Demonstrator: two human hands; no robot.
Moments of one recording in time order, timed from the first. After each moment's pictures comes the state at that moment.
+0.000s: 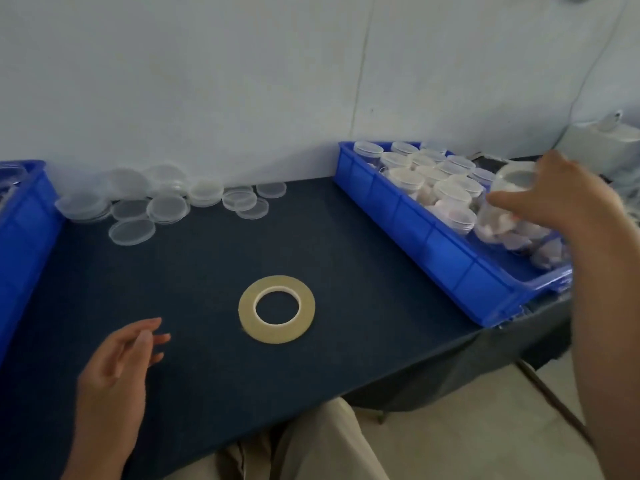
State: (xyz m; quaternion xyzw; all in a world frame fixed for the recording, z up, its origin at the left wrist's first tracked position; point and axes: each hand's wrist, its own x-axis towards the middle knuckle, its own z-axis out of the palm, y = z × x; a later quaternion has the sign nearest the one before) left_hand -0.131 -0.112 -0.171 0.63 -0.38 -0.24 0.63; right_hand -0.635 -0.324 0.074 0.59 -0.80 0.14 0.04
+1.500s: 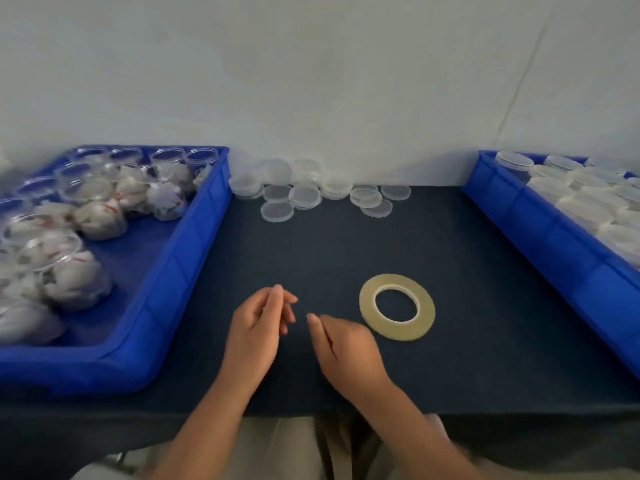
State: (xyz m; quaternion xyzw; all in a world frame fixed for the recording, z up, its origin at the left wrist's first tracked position) left_hand -0.140 -0.082 -0.115 0.68 -0.40 -0.24 0.56; right_hand -0.283 -0.157 -0.144 0.86 -0.32 0.30 -0.25
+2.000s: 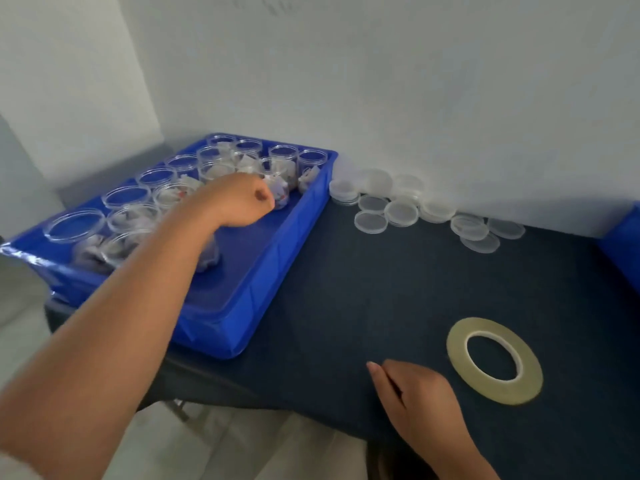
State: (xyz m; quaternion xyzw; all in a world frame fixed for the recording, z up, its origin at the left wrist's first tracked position) left_hand 0.088 -0.090 0.020 0.89 -0.44 -0.05 0.13; right_hand -0.278 -0.155 -0.154 0.92 -0.23 0.28 -0.13
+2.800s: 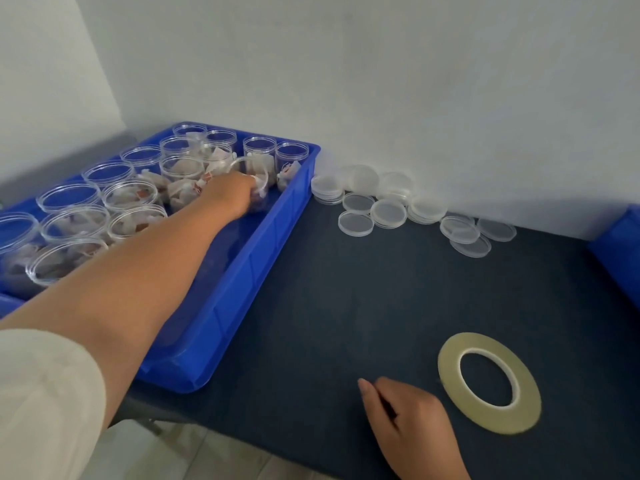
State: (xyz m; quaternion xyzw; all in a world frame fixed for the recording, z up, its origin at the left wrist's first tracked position) left_hand 0.177 -0.194 -0.055 0.89 -0.44 0.05 0.07; right_hand -0.271 -0.169 -0.161 0.89 -0.26 0.31 -0.20
